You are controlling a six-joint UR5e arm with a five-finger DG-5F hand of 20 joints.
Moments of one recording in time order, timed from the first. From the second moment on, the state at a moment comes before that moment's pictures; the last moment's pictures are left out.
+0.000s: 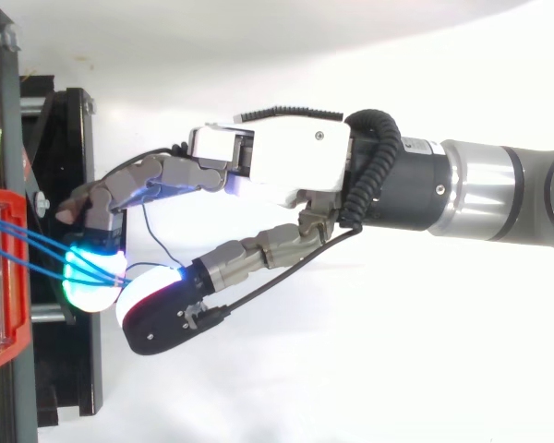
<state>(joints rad) 0.11 -2.41 -1.17 -2.59 -1.38 -0.17</state>
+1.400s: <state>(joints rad) 0.09 -2.40 -1.17 -2.59 -1.39 -0.20</state>
